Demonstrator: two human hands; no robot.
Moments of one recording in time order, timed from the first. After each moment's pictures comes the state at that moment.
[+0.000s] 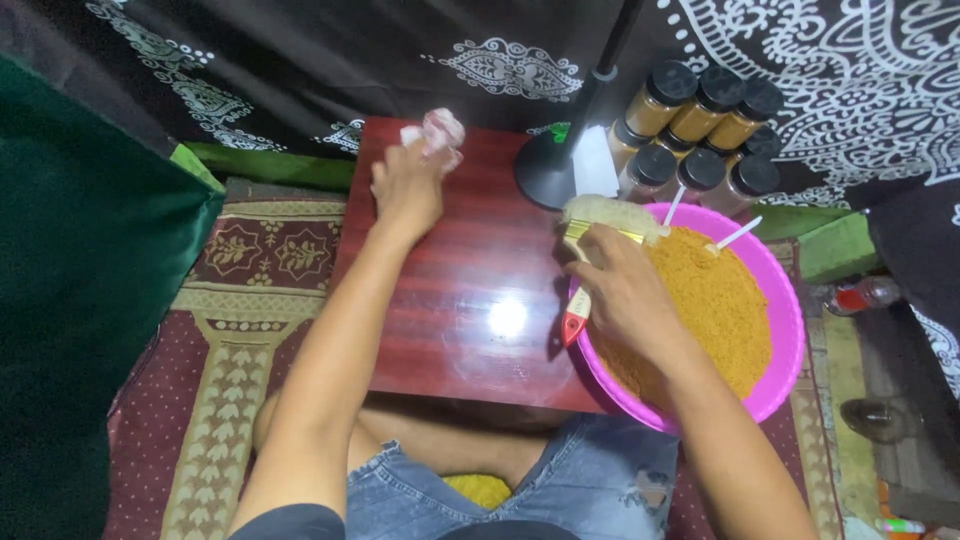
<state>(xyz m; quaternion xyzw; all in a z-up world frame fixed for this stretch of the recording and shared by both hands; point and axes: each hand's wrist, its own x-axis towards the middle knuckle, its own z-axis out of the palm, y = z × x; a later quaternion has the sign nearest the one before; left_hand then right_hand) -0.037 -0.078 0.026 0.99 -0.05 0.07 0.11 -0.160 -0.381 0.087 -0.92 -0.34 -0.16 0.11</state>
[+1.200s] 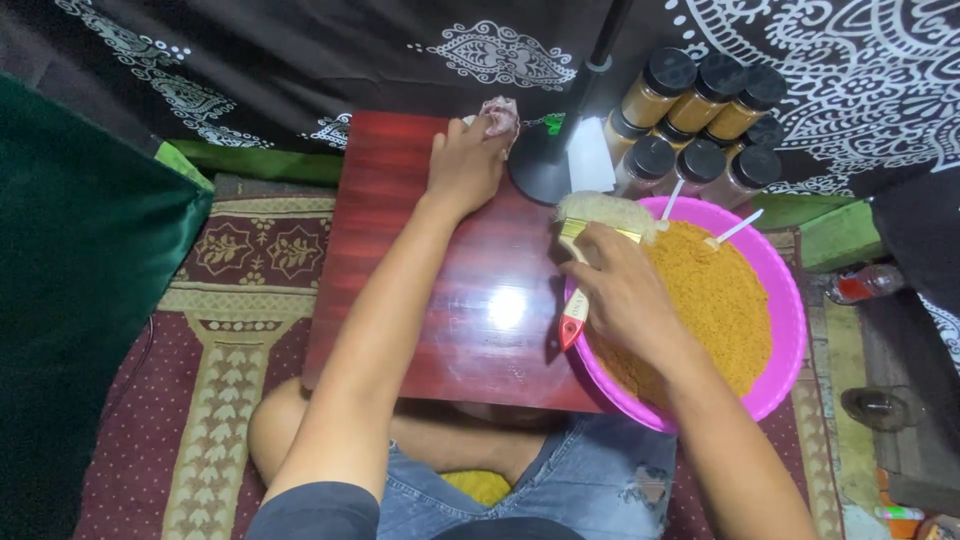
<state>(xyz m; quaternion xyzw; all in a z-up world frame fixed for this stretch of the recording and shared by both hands) 0.005 -0.145 0.020 0.97 -0.17 0.09 0.15 -0.157 -0.388 0.080 -0.92 -0.33 -0.15 0.12</state>
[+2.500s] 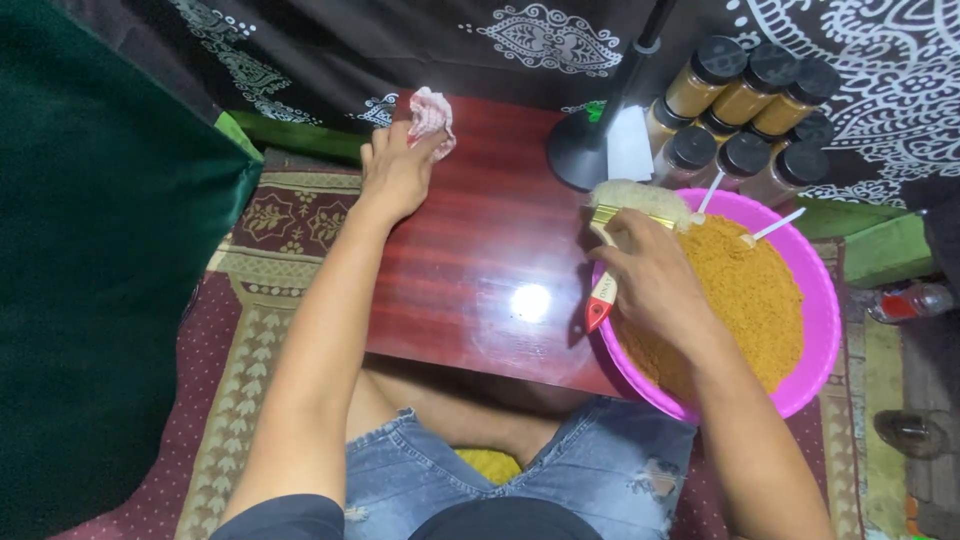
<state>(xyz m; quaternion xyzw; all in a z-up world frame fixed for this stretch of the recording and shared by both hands) -0.047 -0.006 0.000 0.98 -0.10 0.12 0.12 -0.162 -0.388 0.088 -0.92 -0.35 -0.14 0.11</state>
